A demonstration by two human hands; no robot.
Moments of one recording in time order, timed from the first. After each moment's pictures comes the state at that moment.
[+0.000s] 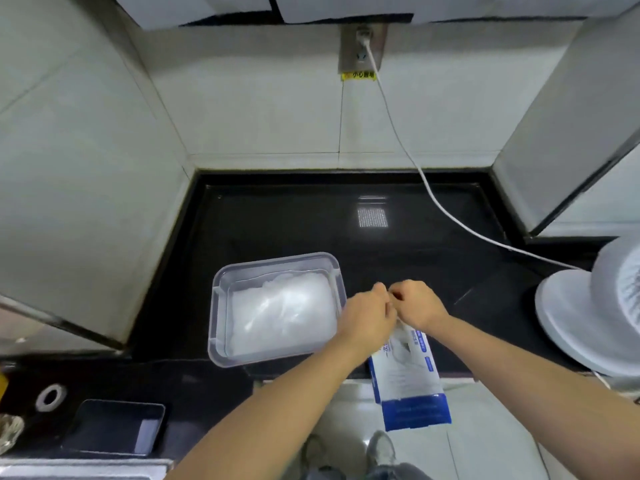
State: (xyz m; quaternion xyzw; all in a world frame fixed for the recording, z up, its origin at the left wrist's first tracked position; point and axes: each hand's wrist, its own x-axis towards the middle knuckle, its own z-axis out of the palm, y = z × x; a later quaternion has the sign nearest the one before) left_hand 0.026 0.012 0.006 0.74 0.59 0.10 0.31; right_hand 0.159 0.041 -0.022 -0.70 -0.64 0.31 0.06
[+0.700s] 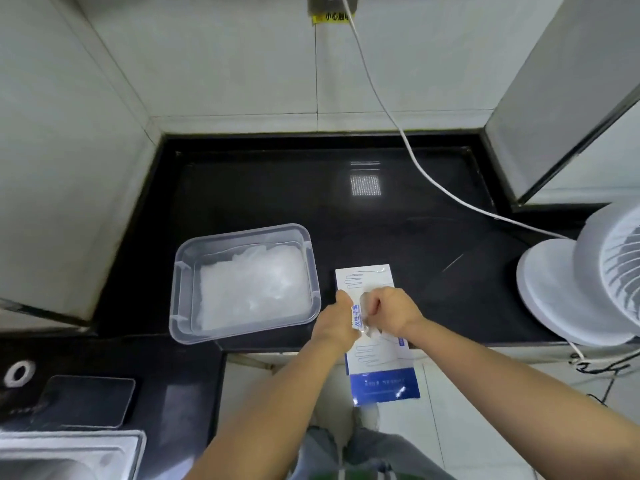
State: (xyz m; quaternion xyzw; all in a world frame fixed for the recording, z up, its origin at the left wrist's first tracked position) left_hand 0.040 -0.008 -0.068 0.66 0.64 -0.06 0.39; right_hand 0.173 0.005 -0.064 -0.68 -0.63 0.37 0.00
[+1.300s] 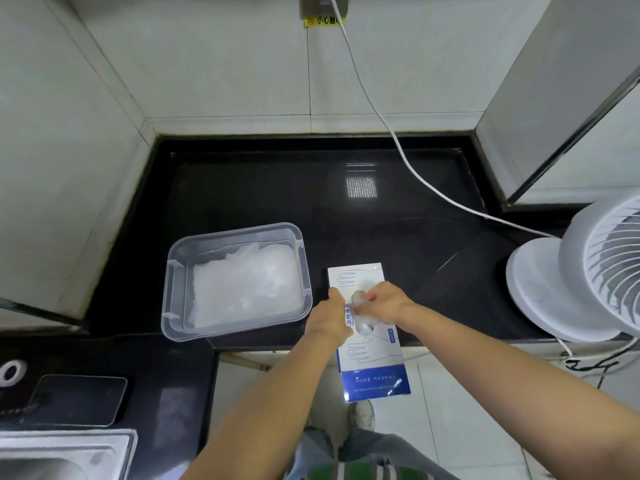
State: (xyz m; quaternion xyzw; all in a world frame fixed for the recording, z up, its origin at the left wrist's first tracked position) left_hand 0.043 -0.006 -0.073 0.66 0.65 -0.07 0.36; right_hand 0.177 0.015 -0.060 -0.72 -0.53 0.45 -0.01
